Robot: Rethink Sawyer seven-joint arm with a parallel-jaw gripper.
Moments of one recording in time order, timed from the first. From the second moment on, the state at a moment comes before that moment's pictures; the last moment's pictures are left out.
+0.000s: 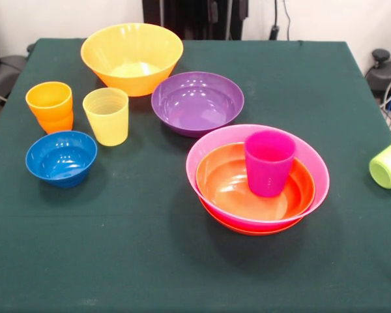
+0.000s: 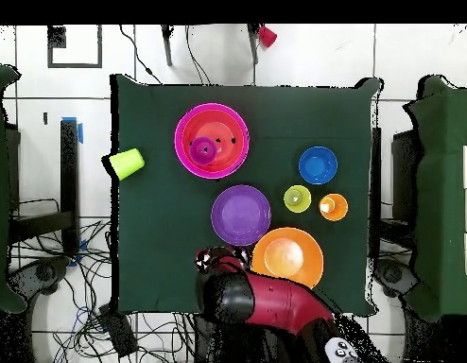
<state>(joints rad) -0.48 -0.93 0.22 2.31 -0.06 0.12 1.42</state>
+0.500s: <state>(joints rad) -0.49 -0.77 0.14 2.28 -0.09 0.00 1.42</state>
